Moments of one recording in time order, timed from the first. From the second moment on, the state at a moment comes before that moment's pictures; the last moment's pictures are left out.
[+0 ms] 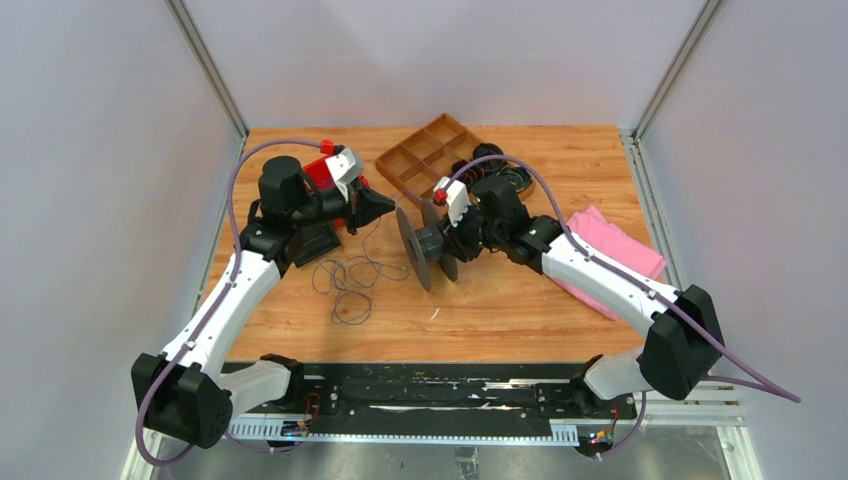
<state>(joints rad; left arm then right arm) -0.27 1.12 0.98 -0.05 0.87 0.08 0.71 1.40 1.12 -0.37 -0.28 -0.20</state>
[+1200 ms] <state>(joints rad) -0.27 1.37 1.25 -0.67 1.04 0.74 0.72 1.36 1.03 -0.33 -0.28 -0.26</state>
